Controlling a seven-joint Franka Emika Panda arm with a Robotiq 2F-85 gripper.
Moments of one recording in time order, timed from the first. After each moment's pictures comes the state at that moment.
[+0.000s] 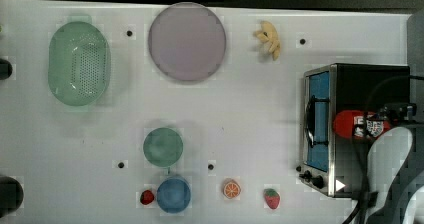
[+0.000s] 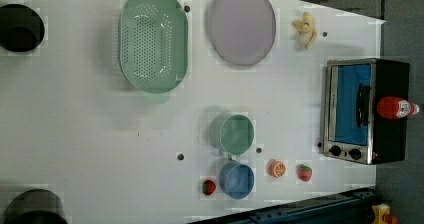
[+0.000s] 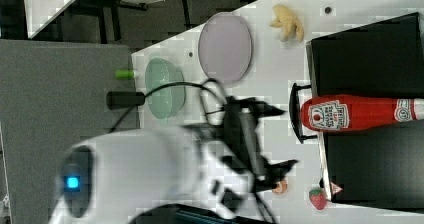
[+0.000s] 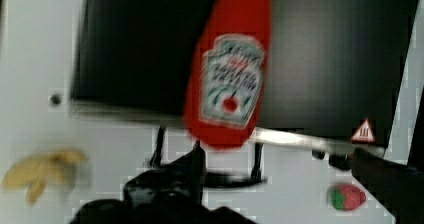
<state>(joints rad) -0.13 0.05 -0.52 -1.87 -0.01 0.34 0.02</state>
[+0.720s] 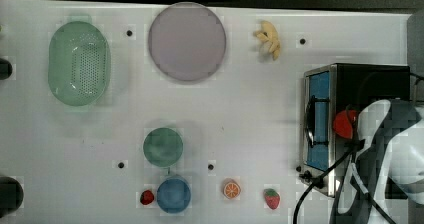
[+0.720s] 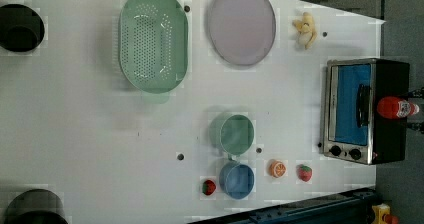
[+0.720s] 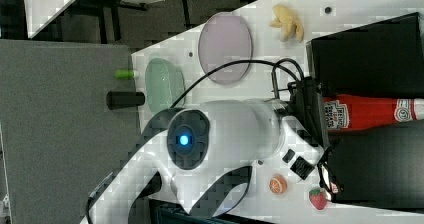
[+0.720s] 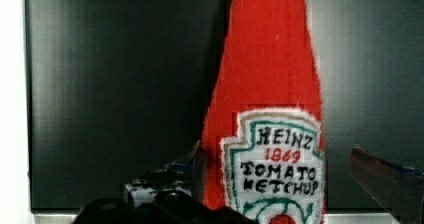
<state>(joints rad) -0.13 0.29 -0.59 -1.89 0.15 0.56 0.02</state>
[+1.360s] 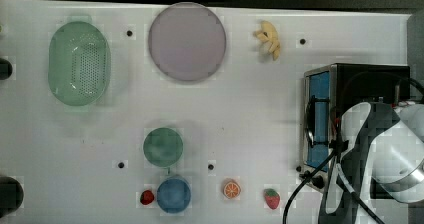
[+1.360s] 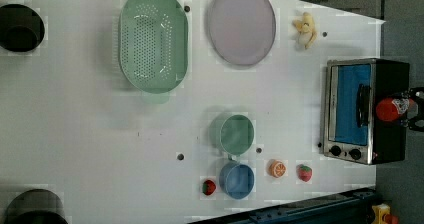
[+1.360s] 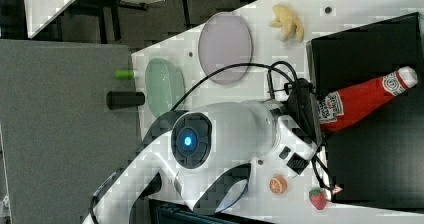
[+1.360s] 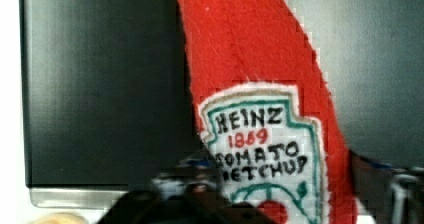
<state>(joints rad) -0.12 0.27 -0.56 -1.96 0.16 0.63 0.02</state>
